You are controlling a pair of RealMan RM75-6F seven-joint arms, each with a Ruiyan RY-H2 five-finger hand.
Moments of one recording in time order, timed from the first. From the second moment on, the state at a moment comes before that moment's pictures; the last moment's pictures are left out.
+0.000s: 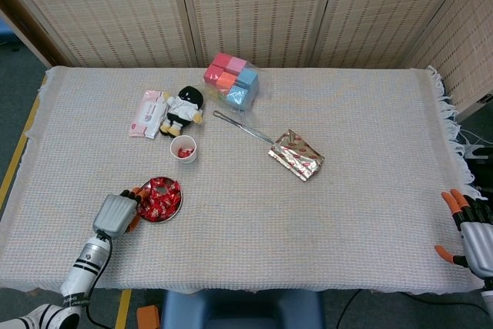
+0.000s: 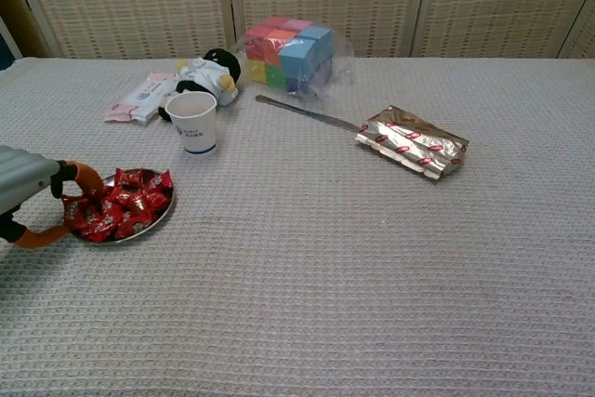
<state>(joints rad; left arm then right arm) -0.47 -1.55 0.00 -1.27 1.33 1.16 0.38 0.03 -1.03 0.01 -1.60 -1.41 1.35 -0.02</state>
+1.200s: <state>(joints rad) -0.46 -1.56 -0.03 -1.26 1.37 1.14 0.29 0.04 -1.03 0.01 -1.61 -1.39 1.35 -0.03</state>
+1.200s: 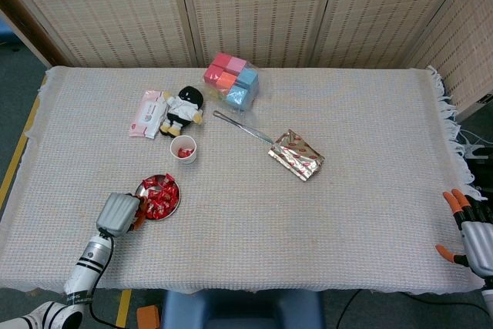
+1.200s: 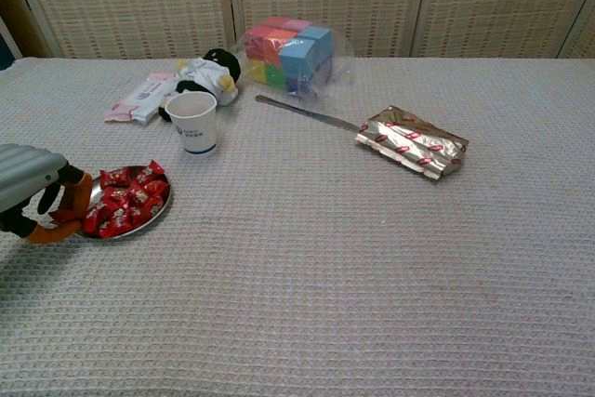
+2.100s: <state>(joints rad) -0.61 -1.52 -0.22 -1.32 1.32 1.08 0.23 0.04 -1.03 0.02 -1.60 -1.37 1.33 -0.03</state>
